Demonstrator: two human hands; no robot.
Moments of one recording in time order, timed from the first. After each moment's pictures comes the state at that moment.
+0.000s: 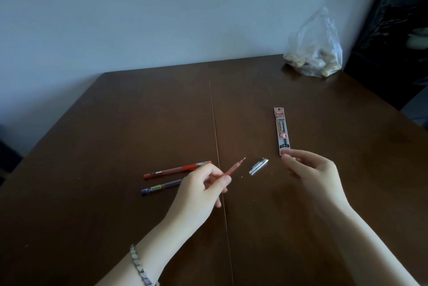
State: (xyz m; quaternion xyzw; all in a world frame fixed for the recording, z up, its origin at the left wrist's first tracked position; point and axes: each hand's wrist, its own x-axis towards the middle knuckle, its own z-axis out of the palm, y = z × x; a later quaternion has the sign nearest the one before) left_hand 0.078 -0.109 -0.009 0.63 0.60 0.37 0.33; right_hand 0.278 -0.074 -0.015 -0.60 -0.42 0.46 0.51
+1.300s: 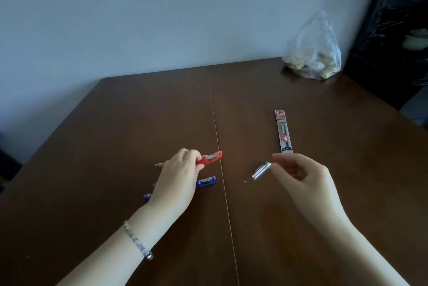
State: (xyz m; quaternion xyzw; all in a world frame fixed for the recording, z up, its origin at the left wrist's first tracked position) left_hand 0.039 -0.072 -0.014 0.74 0.64 0.22 0.02; right_hand 0.255 -0.094 0.001 -0.58 -0.56 0.34 0.48
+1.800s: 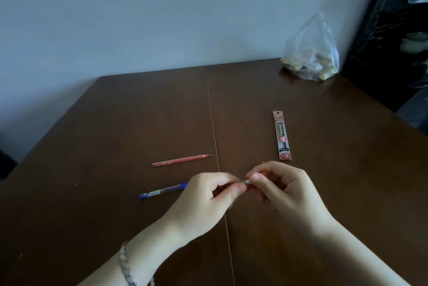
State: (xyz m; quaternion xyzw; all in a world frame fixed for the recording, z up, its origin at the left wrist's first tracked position) left_hand 0.077 -0.115 0.020 0.74 0.47 0.35 0.33; right_hand 0.244 -0.106 0.014 -0.44 -0.65 0.42 0.45
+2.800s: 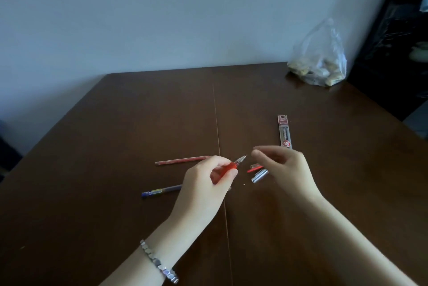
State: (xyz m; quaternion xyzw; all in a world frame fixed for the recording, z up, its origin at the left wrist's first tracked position) left_hand 0.086 -0.099 0.001 0.64 0.59 0.43 0.23; right_hand 0.243 -0.054 -0.004 -0.56 -0.59 0.40 0.44
